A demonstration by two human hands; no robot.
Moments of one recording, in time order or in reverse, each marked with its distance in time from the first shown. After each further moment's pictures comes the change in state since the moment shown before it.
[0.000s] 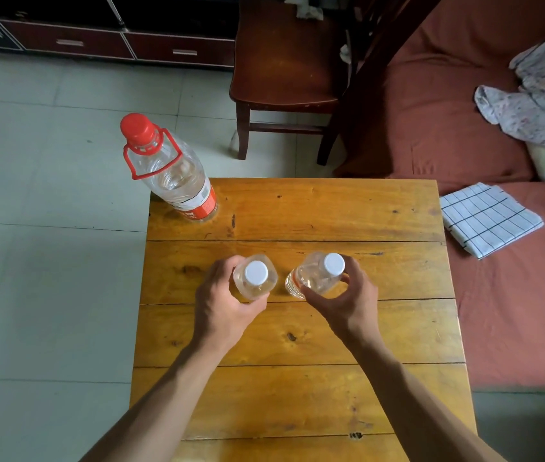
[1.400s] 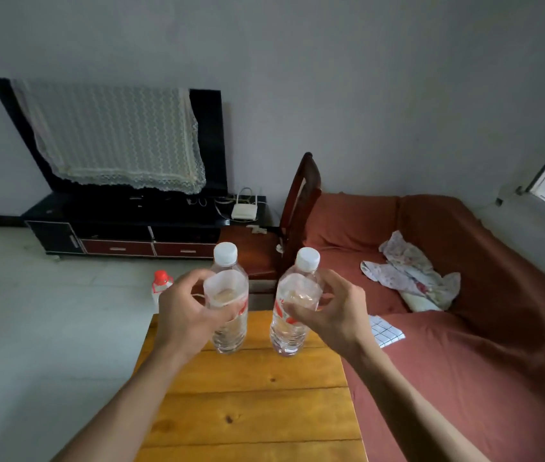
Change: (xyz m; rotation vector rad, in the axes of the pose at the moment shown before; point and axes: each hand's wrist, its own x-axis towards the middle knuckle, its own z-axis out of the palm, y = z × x) left_hand -0.121 0.333 -0.180 -0.213 0.259 0.302; right_hand -0.137 -0.183 -0.340 0.116 0.209 -0.541
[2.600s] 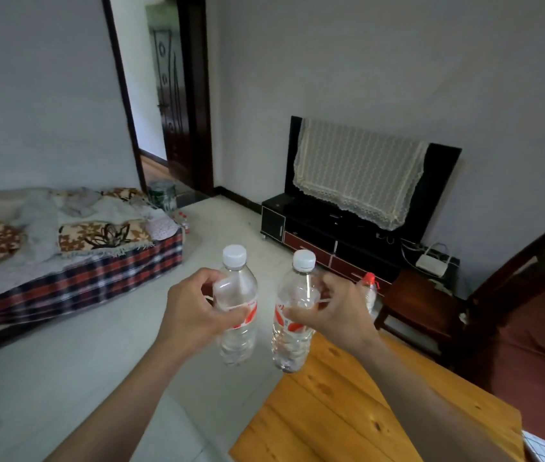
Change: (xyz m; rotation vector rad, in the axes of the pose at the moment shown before) left_hand -0.268 0.005 -0.354 0.166 0.509 -0.337; right_hand -0.168 -0.283 0.187 0.204 -0.650 -0.344
